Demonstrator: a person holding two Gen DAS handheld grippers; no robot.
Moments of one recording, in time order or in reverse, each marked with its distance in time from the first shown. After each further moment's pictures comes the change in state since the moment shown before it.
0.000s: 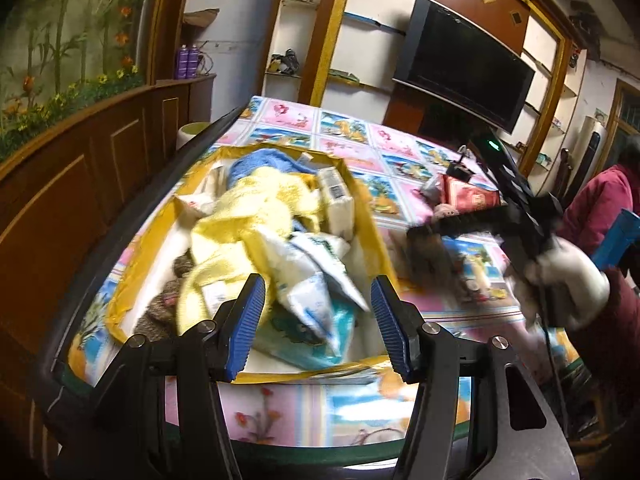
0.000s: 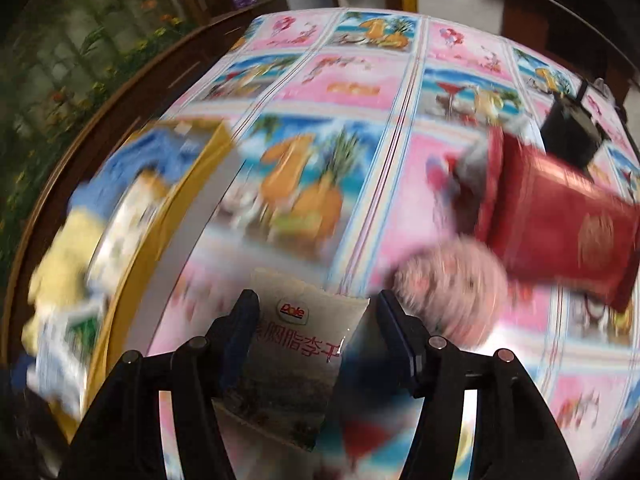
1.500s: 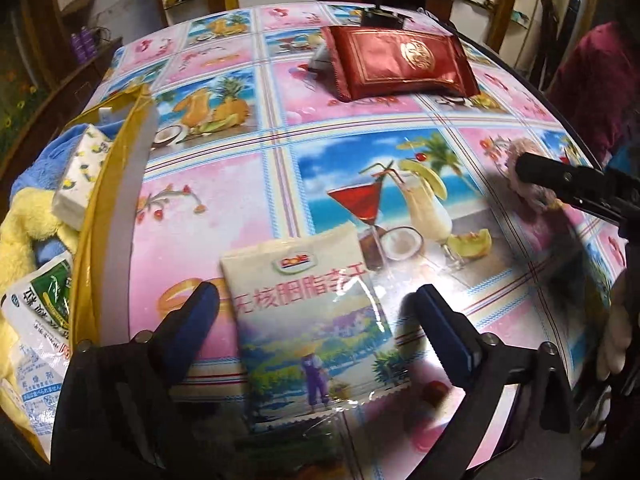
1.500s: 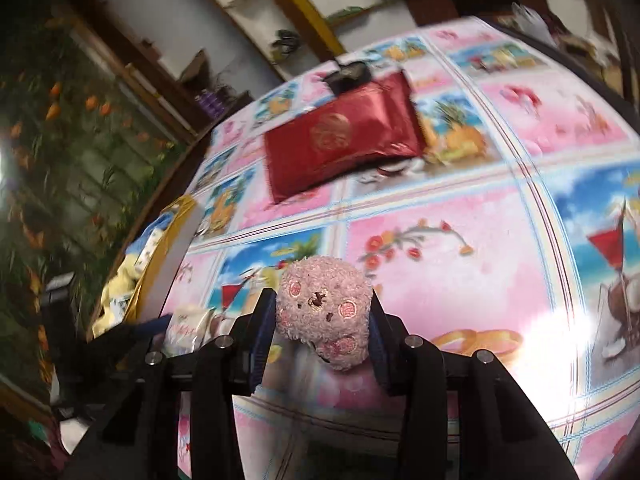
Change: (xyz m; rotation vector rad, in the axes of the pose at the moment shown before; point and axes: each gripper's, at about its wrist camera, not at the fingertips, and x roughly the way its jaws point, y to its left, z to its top) left arm 0.139 -0.158 -0.006 0.322 0.421 0.011; right arm -0.081 -0.156 -0.125 0.401 -0.314 0.184
